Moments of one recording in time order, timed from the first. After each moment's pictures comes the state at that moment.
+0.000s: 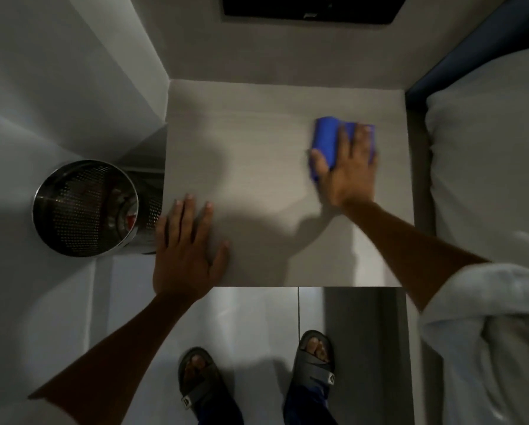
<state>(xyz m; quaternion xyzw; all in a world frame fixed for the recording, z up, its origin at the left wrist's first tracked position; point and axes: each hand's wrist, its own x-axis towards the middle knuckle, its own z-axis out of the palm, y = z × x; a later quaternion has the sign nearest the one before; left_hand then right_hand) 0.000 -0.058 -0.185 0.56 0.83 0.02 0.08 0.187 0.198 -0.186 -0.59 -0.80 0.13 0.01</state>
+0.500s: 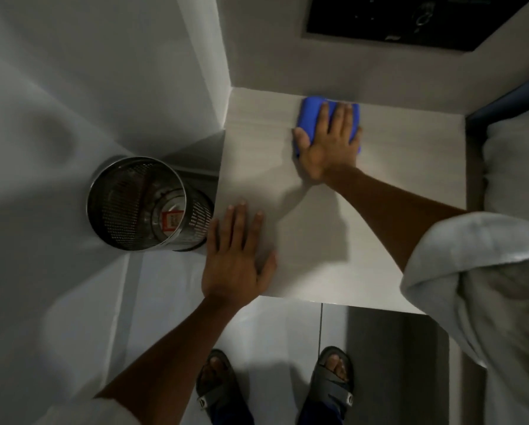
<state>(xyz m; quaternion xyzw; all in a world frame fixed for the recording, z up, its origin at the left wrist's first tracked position) -0.002 -0.058 -0.191 0.55 0.83 0.01 0.10 0.041 0.203 -0.181 -0.53 -0.83 0.14 -0.04</state>
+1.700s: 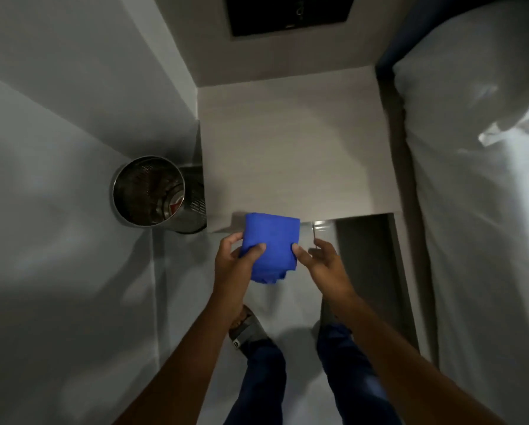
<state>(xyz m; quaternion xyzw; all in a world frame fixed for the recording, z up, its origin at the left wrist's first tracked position) 0.083 -0.143 -0.050 0.04 0.75 0.43 0.50 0.238 -0.088 -0.063 -0.66 -0.38 0.64 0.08</state>
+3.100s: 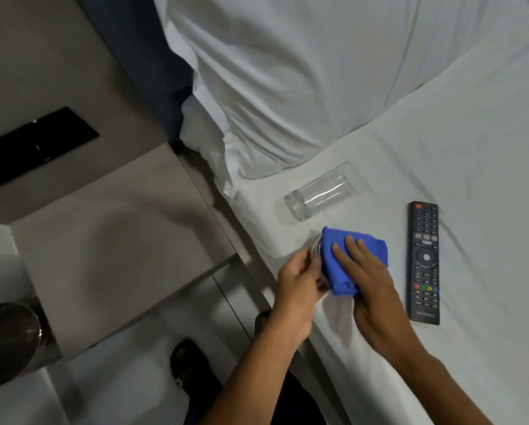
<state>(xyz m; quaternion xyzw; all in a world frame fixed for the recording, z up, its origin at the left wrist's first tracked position) 0.454 0.009 0.060 0.14 0.56 0.30 0.76 0.583 -0.037 0.066 -0.68 -0.64 0.30 0.20</state>
